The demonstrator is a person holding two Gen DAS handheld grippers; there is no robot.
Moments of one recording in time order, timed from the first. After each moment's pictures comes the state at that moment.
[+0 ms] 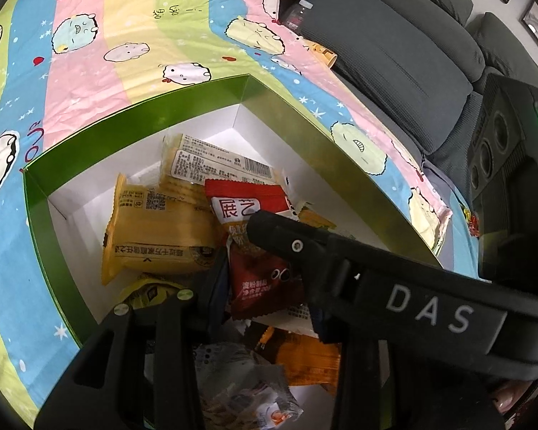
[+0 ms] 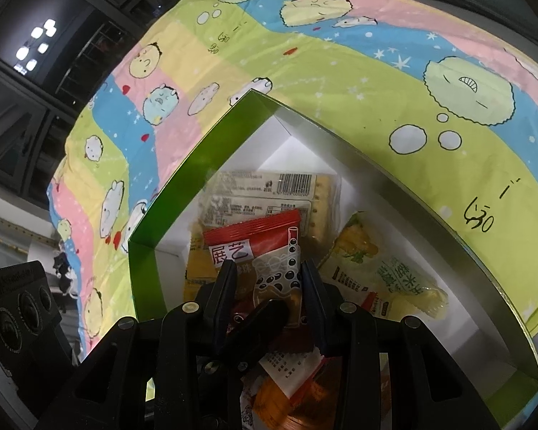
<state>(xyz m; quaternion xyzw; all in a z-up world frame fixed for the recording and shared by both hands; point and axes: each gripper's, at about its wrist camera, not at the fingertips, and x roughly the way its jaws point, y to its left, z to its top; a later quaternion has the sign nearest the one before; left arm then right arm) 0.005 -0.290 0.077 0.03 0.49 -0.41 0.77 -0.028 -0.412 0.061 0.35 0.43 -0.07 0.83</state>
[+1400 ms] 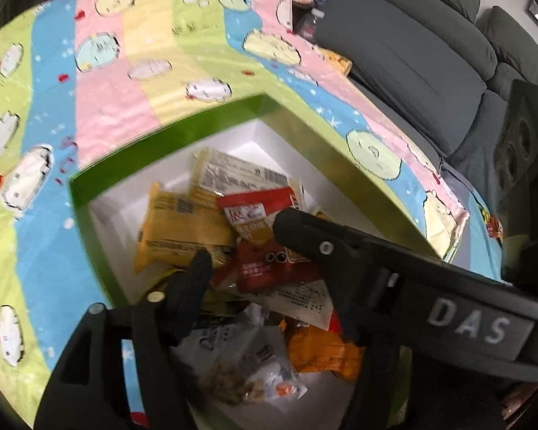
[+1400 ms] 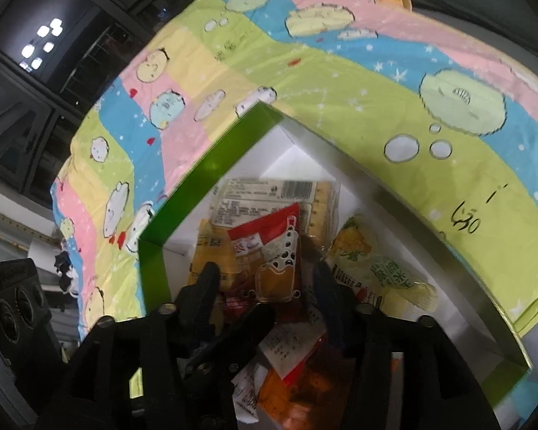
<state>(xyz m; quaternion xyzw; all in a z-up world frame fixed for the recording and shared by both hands) -0.009 -0.278 0.101 0.06 0.47 -0.37 0.80 -0.047 -0.409 0.083 0.34 0.40 -0.07 0.85</state>
